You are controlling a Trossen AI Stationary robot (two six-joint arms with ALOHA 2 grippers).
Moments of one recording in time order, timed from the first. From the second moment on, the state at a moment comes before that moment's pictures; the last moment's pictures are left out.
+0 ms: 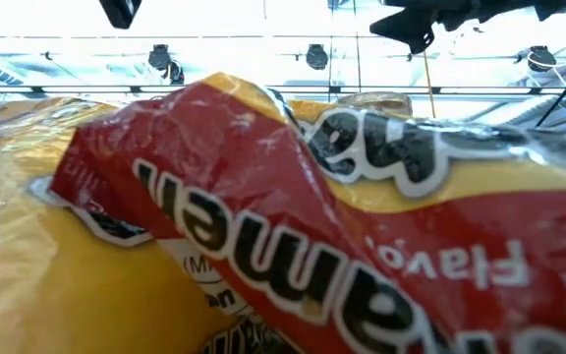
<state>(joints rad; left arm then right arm) -0.53 1.10 0.63 0.39 -0.52 -0.39 0.05 0.92 0.66 0.08 0.00 -0.04</state>
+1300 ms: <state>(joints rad) -0.80 1.56 1.06 -0.72 0.39 -1.92 0.09 0.93 0.43 0.55 0.00 -0.07</state>
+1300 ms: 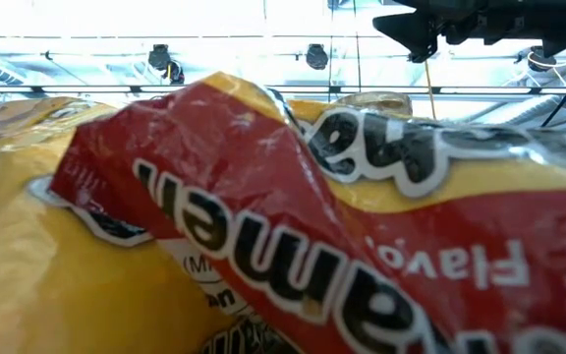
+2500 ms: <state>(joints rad) -0.95 1.63 1.01 -0.81 0.17 -2.16 0.09 0.93 0.43 0.55 0.00 -0.07</state>
